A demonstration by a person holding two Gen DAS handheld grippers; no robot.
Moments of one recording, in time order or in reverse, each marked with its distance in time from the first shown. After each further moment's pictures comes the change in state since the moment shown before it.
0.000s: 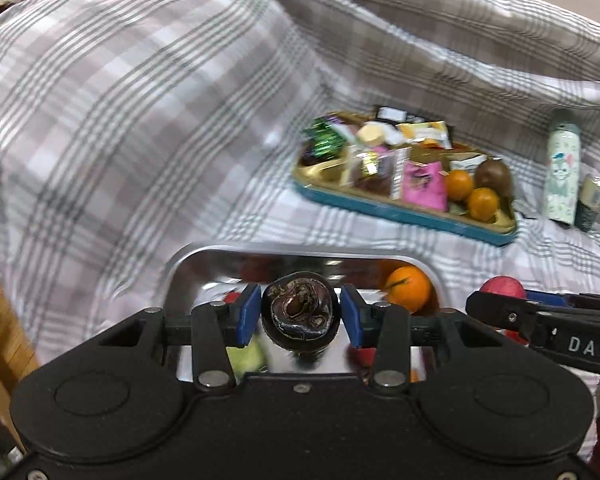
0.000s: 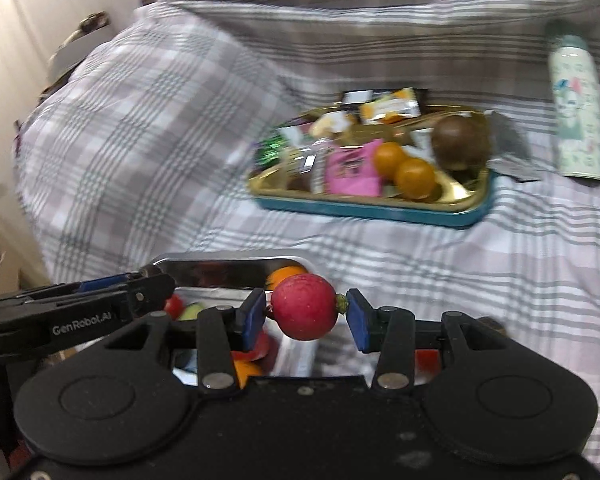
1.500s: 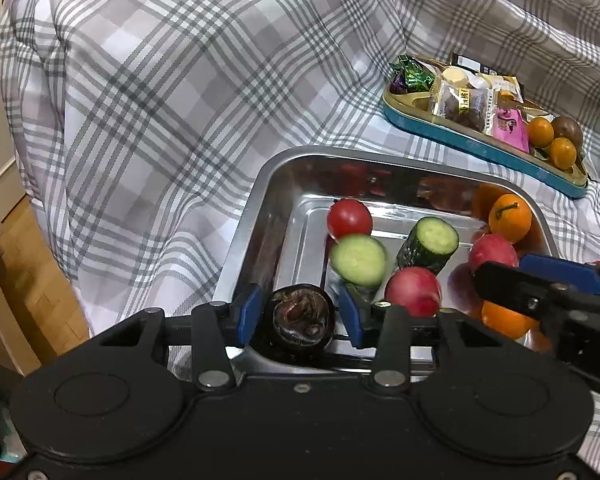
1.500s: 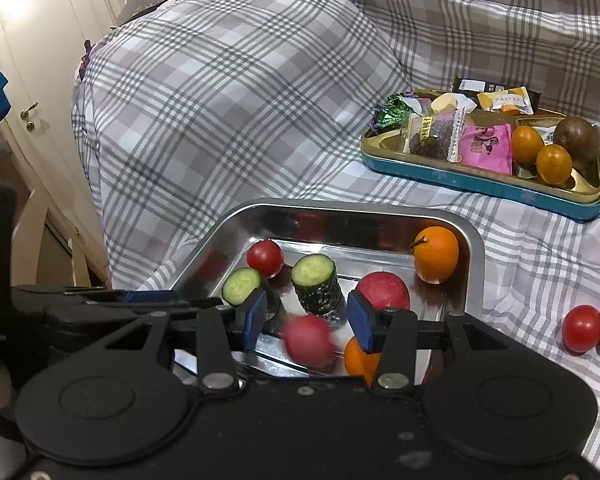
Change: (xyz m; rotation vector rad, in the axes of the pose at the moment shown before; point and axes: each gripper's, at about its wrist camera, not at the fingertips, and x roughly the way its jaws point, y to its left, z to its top) left arm 0.020 0.060 -0.048 -0.066 0.113 0.086; right arm 0.030 0.078 -0.037 -0.163 0.015 0.083
